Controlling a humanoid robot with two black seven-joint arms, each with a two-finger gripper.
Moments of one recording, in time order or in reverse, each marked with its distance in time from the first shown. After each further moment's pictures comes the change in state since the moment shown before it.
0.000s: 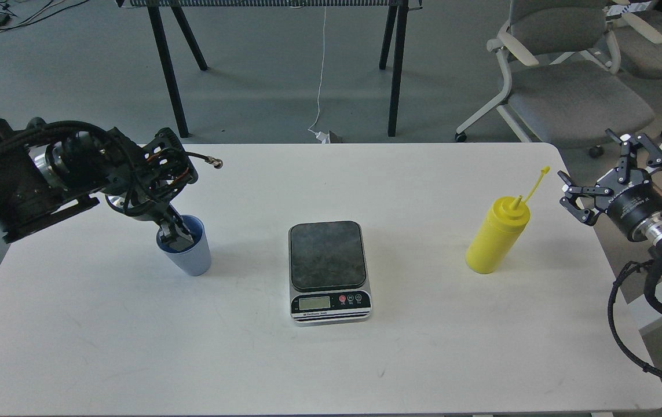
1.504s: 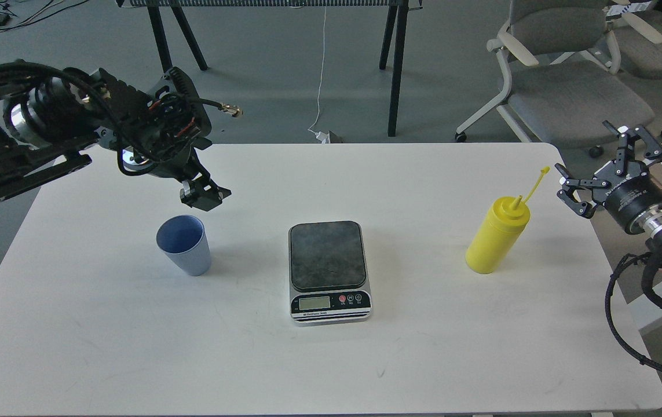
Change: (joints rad) left arm -0.141 0.130 -0.130 -0.277 0.029 0.000 0.000; right arm 0.025 0.004 -0.004 0.000 0.000 0.000 0.000
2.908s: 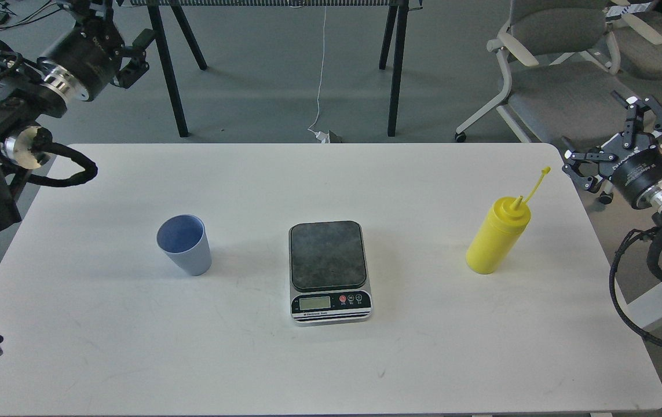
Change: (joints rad) left arm 0.290 -0.155 -0.508 0.788 -1.935 0.000 0.000; right arm 0.078 -0.012 -0.006 -0.004 0.000 0.000 -0.004
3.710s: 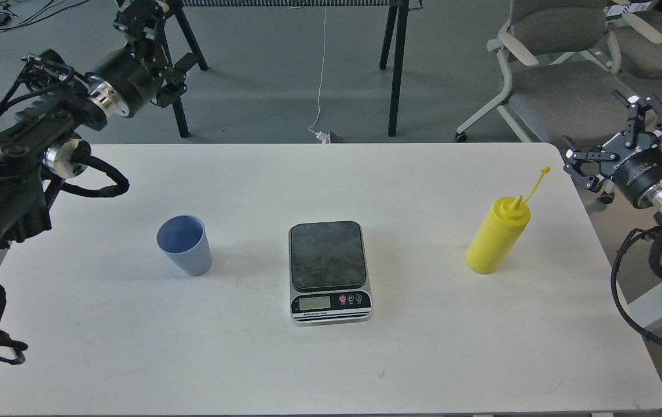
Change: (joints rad) left arm 0.021 -0.165 0.044 0.012 0.047 0.000 0.000; right arm 0.004 -0.009 -0.003 0.002 -0.001 0.000 -0.002
